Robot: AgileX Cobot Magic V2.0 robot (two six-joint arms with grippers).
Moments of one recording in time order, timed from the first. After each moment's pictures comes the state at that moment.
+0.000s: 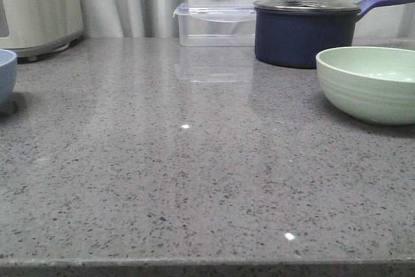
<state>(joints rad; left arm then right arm) 0.00 0.56 -0.64 -0.06 0.51 -0.01 0.05 1.11 -0.99 0.16 0.81 0.00</state>
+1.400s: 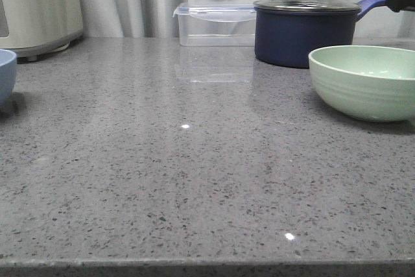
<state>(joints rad) 0.00 0.56 -0.64 -0.06 0.51 -0.01 0.05 1.51 -1.15 0.17 0.93 0.00</state>
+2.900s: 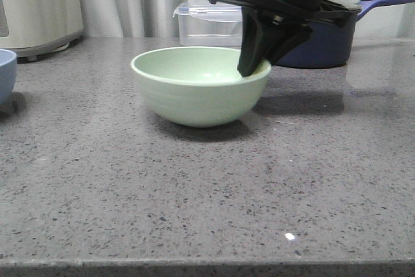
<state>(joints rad) 0.00 0.56 -0.64 -0.06 0.51 -0.01 0.50 1.70 -1.38 0.24 0.85 0.00</state>
